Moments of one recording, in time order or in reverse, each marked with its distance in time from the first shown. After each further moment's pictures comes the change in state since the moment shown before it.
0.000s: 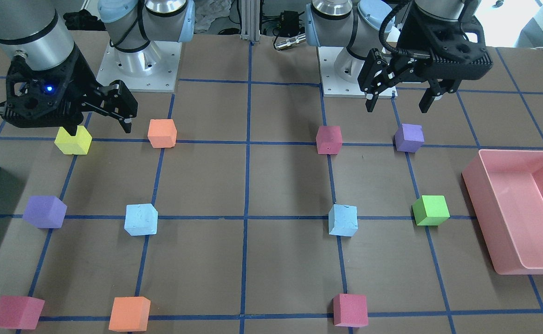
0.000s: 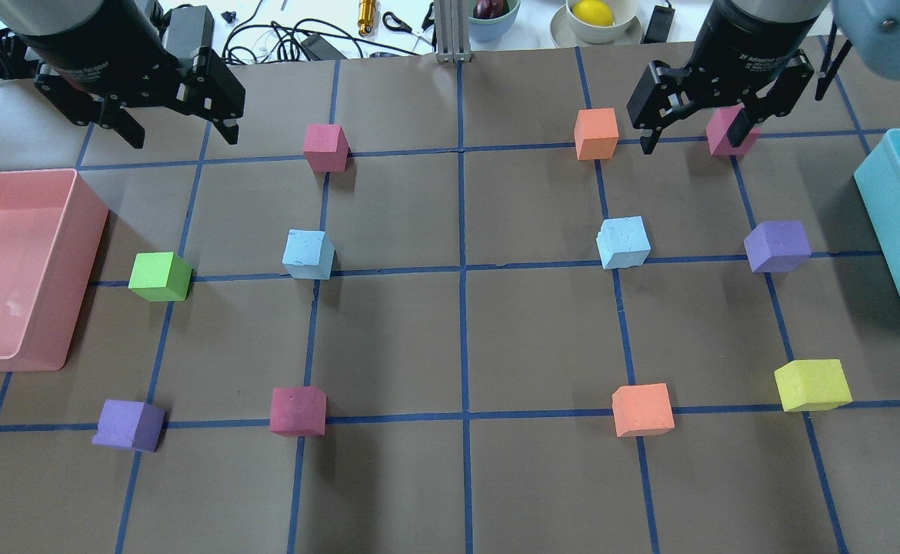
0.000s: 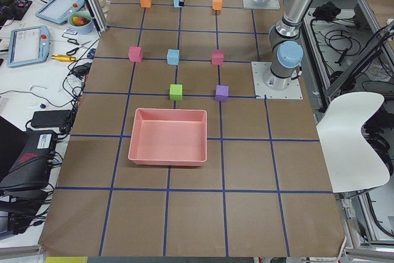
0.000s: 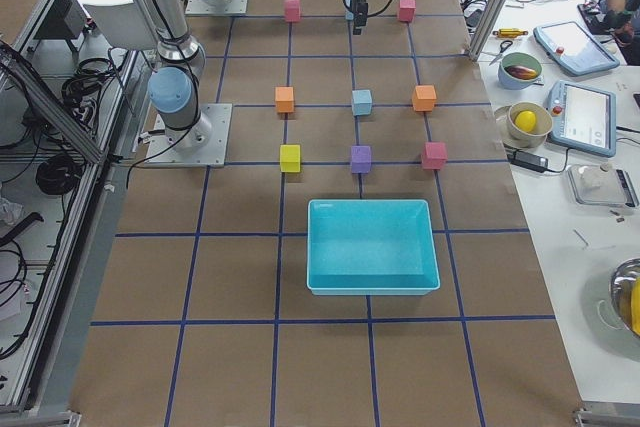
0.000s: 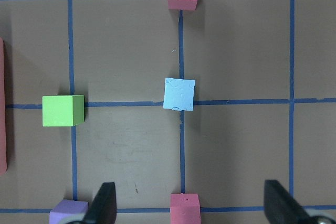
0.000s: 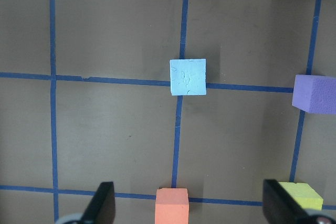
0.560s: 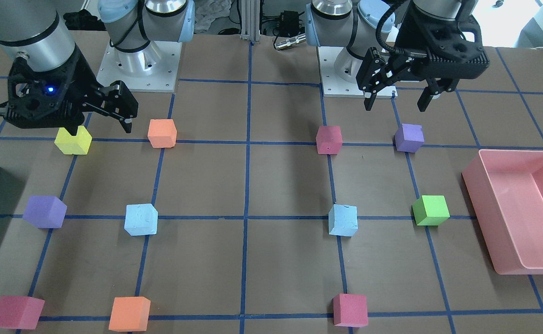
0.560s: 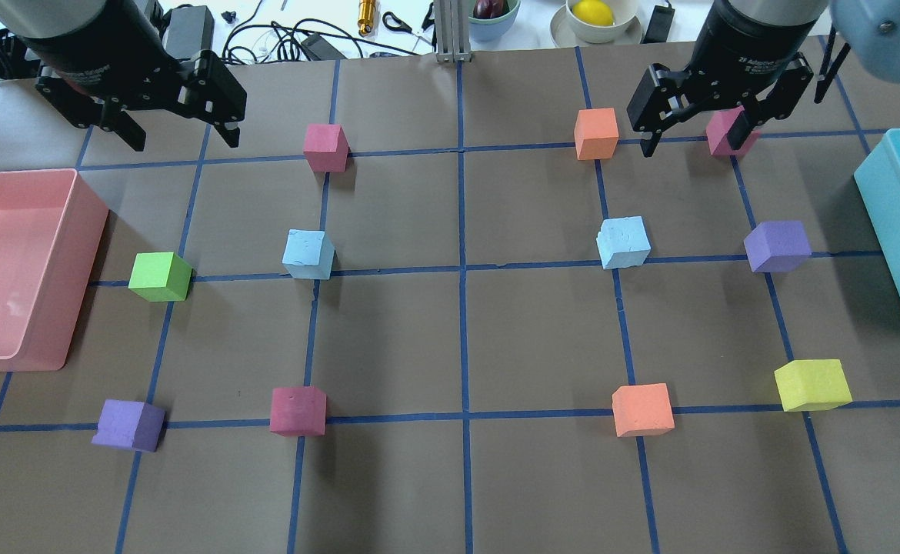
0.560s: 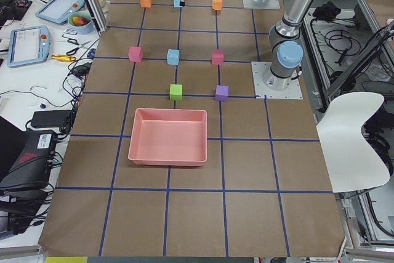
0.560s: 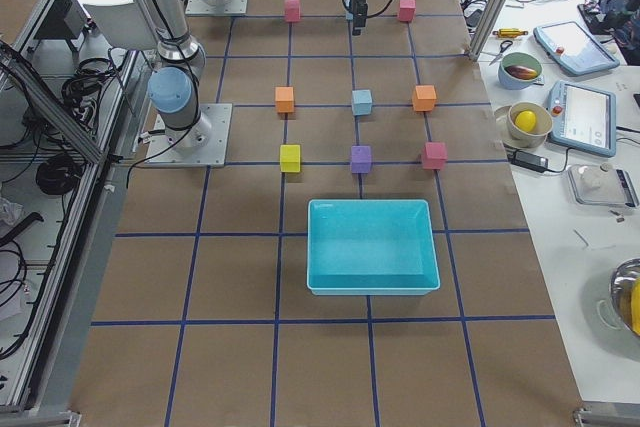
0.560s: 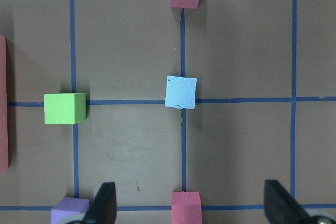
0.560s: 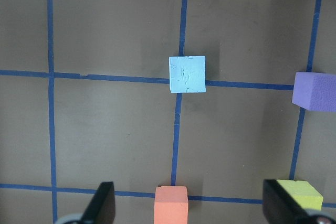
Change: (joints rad) left arm -0.006 -0.002 -0.006 -0.009 0.000 0.003; right arm 0.000 0.001 0.010 0.002 -0.005 0.000
